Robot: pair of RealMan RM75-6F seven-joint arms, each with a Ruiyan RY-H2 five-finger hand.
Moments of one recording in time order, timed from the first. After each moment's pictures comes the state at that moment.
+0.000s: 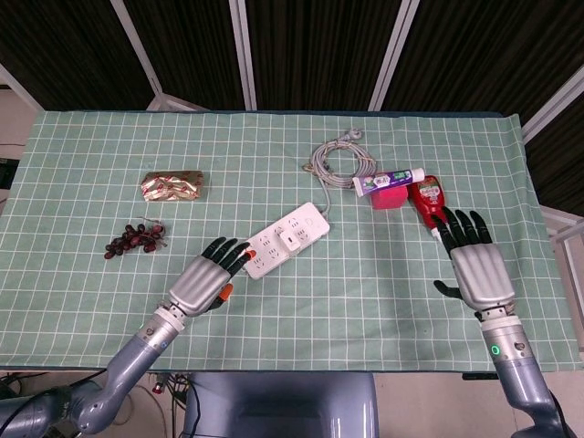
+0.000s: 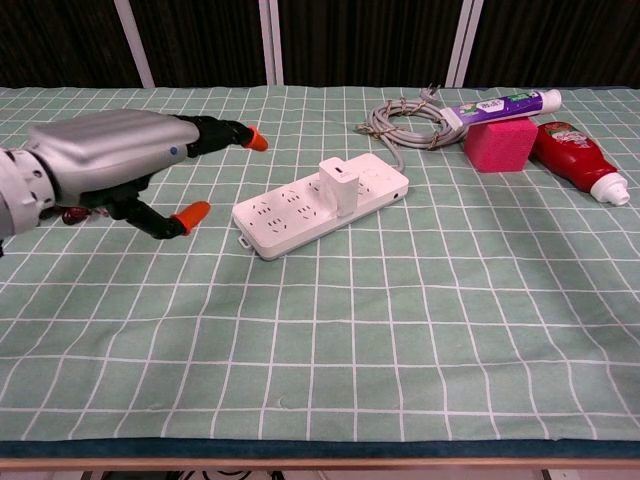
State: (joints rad) left arm -0.59 -1.48 -0.21 -1.78 1.27 0.90 0.64; right arm 0.35 -1.10 0.25 -1.90 -1.28 1.22 -0.47
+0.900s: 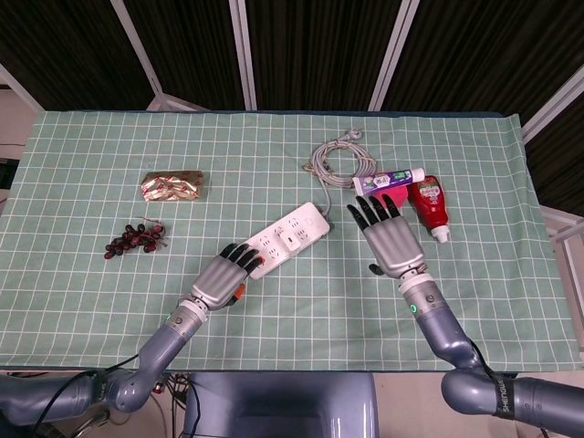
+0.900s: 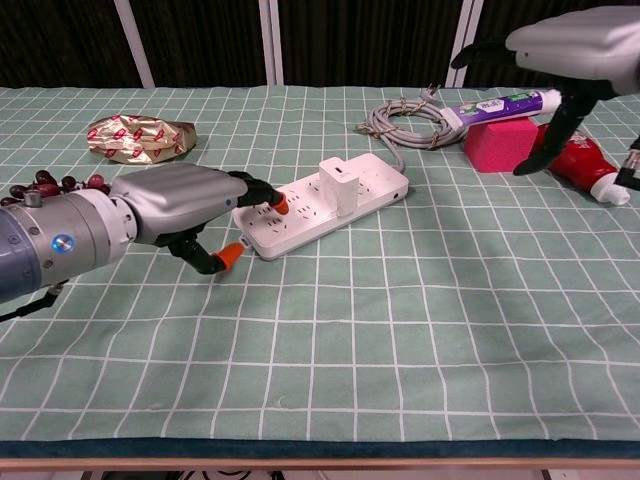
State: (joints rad) left arm -0.73 -1.63 -0.17 -1.60 1.05 0.88 0.71; right arm 0.72 -1.28 0.30 -1.85 -0.88 1.02 -0.83
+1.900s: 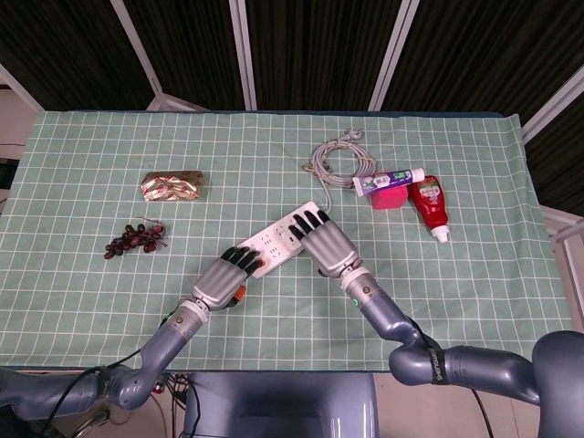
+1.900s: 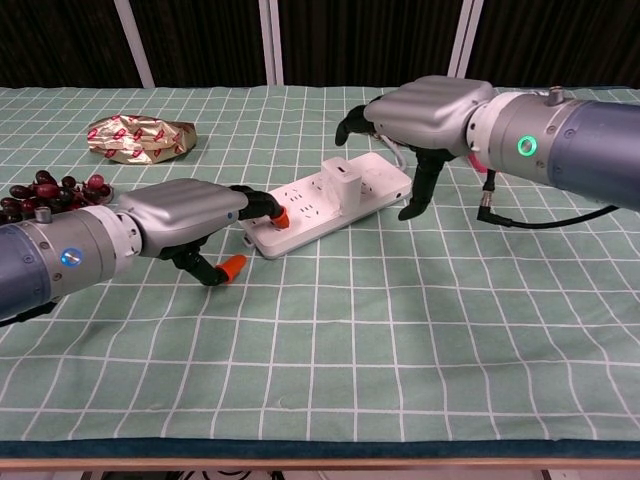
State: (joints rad) left arm -0.76 -1.65 -0.11 -1.52 1.07 0.88 0.59; right arm 0.94 -1.55 0.24 -1.53 -0.97 0.89 -0.76
